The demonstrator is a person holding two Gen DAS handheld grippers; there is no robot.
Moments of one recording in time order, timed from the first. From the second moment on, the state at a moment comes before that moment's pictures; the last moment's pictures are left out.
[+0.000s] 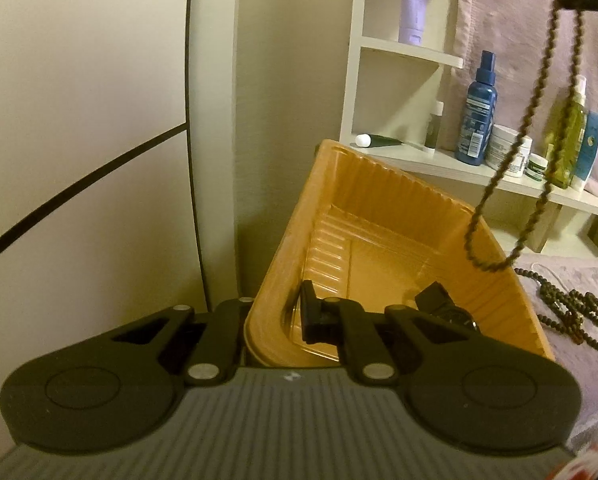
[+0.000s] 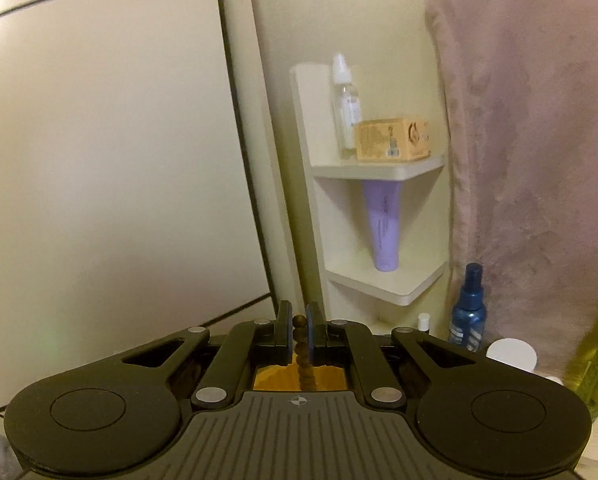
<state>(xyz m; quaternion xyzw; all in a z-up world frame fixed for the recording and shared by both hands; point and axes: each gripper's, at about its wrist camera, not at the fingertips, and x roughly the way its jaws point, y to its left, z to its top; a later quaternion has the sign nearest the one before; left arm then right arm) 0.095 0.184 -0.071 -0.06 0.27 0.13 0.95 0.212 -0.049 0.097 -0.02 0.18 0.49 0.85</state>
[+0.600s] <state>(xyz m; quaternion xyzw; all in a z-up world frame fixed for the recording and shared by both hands) 0.099 0.178 -0.059 -0.04 0.29 0.12 0.95 0.250 -0.006 0.027 -0.07 0.27 0.45 0.85</state>
